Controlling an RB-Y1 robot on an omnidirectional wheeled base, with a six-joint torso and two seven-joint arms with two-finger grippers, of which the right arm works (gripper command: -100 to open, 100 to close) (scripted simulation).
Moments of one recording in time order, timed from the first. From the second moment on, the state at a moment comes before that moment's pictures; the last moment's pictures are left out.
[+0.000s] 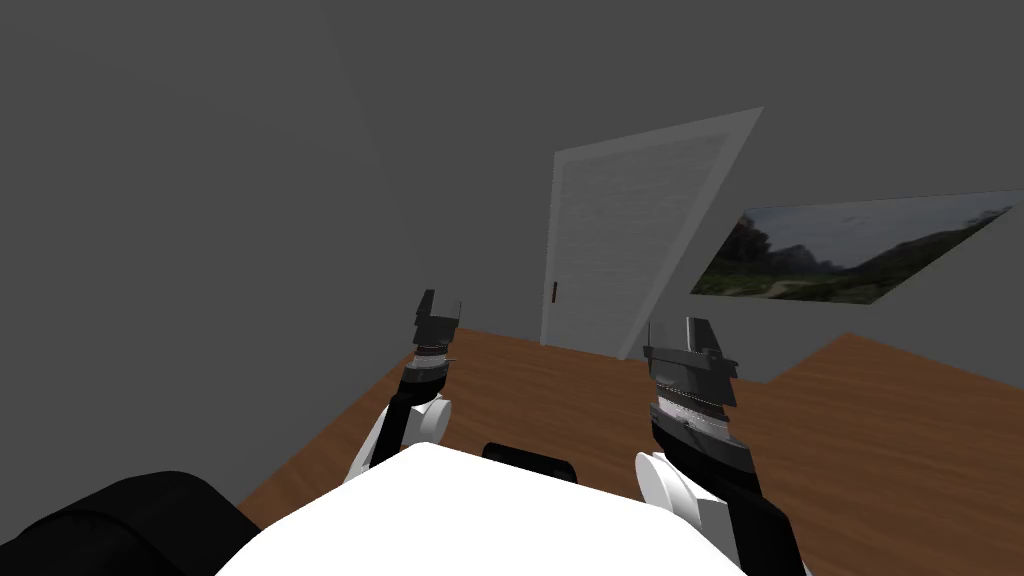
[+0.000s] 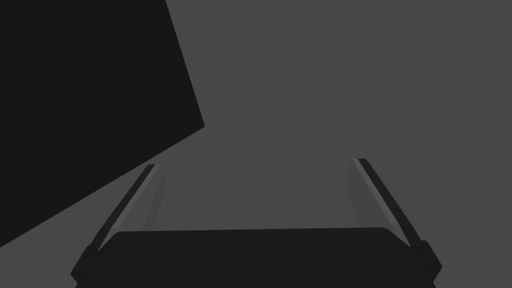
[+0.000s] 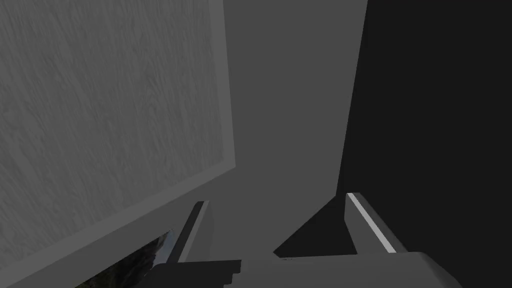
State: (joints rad) arm 0.54 0.03 0.00 -2.32 -0.10 -0.53 0.06
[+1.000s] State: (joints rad) arm 0.50 -0.05 0.05 -2.13 -0.22 -0.59 -0.13
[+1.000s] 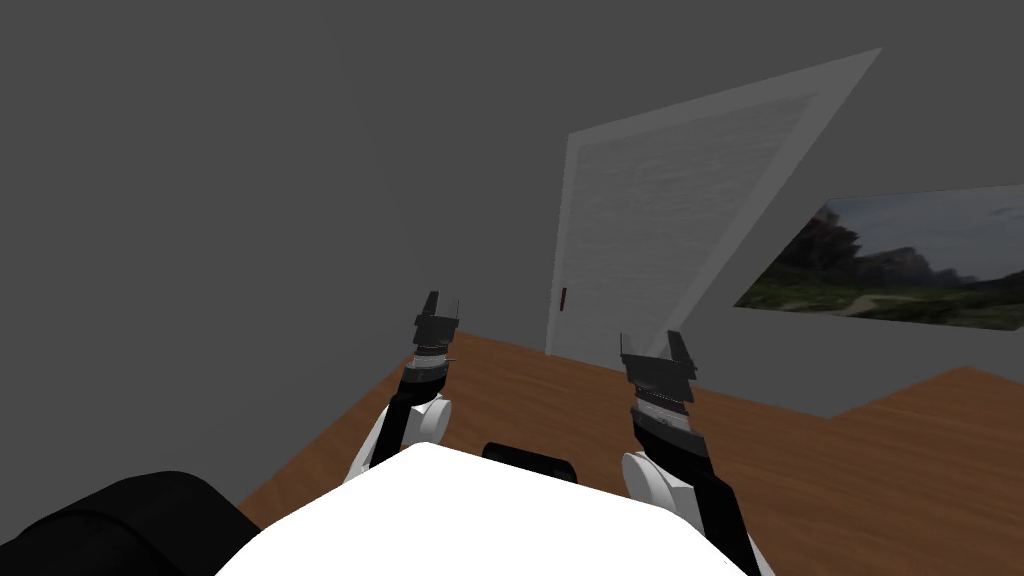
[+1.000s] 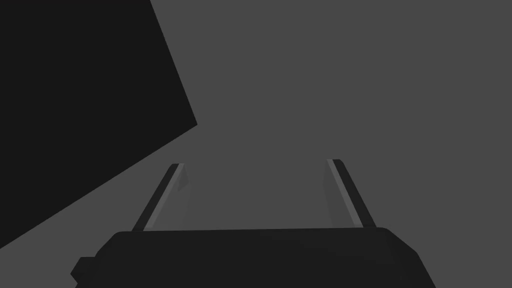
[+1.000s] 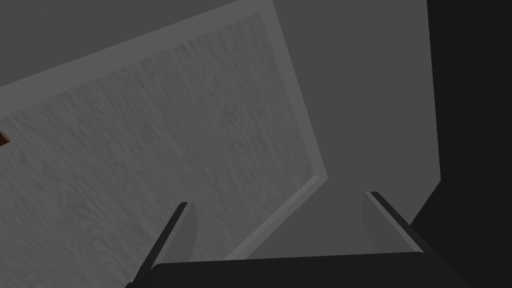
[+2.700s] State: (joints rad) arm 0.43 -0.14 0.14 -1.79 -0.44 -0.69 -0.46
